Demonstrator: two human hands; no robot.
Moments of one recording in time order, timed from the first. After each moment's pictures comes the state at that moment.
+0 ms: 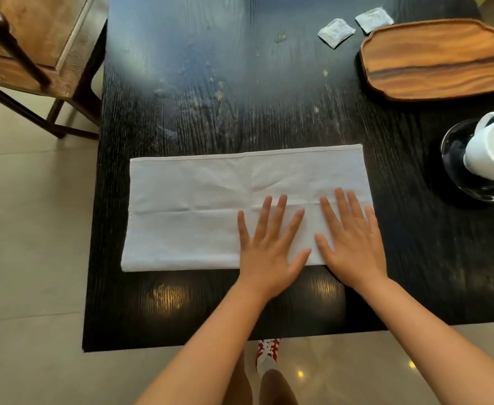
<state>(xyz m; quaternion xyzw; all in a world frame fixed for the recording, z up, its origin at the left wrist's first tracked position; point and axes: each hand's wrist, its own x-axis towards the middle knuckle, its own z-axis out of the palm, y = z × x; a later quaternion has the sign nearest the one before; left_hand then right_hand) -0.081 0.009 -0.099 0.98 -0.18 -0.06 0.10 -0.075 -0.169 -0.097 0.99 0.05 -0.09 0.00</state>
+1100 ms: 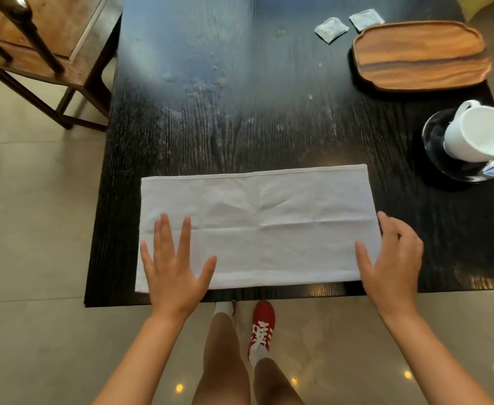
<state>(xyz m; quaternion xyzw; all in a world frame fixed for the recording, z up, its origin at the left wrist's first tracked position) -0.166 0.123 -0.090 0.99 0.04 -0.03 0.14 -0.159 -0.199 -0.059 0.97 -0.14 0.03 -0.18</state>
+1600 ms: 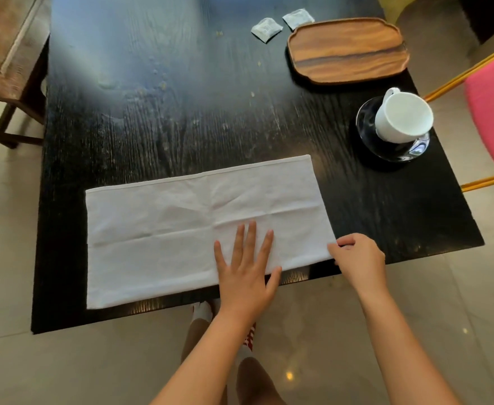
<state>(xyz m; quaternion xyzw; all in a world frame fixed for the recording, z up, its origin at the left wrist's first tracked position) -0.185 -0.035 -0.106 0.98 -0.15 -0.09 0.13 -0.167 -0.221 -0.036 0.86 -0.39 -0.14 -0.30</state>
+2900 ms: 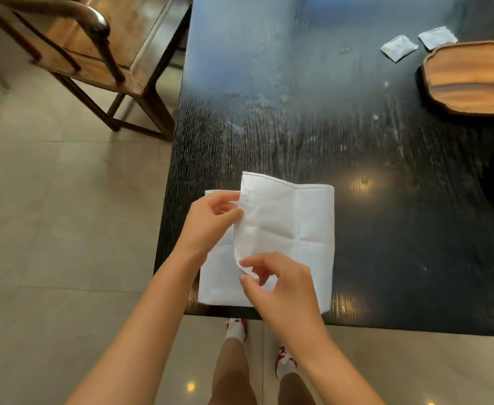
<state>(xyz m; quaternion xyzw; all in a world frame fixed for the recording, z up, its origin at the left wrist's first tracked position) -0.061 0.175 -0.002 0.77 0.20 -0.17 0.58 -0.141 0.041 0.020 0.85 -0.03 -0.16 -0.49</state>
